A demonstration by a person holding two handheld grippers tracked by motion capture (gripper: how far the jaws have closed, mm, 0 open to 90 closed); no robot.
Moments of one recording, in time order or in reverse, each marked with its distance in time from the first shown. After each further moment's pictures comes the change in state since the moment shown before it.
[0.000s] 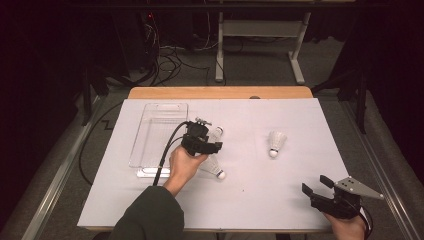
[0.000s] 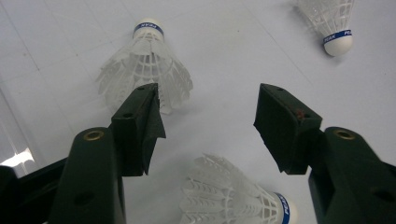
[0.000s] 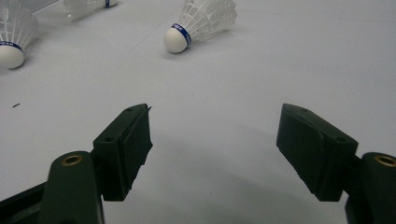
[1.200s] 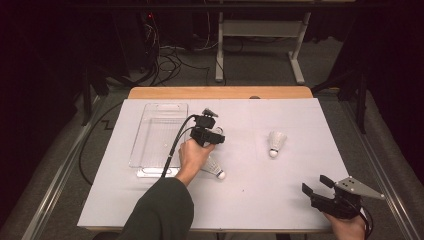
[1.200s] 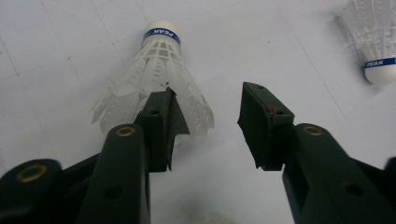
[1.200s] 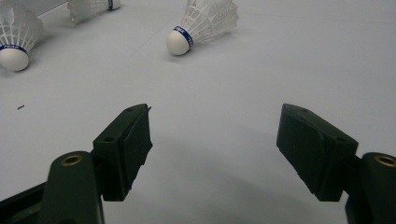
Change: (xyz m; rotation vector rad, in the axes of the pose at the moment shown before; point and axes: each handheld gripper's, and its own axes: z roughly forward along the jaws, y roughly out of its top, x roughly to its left) left arm 0.012 0.027 0.037 0.093 0.027 -0.113; right arm -0.001 0.000 -0.001 -0.006 0.012 0.003
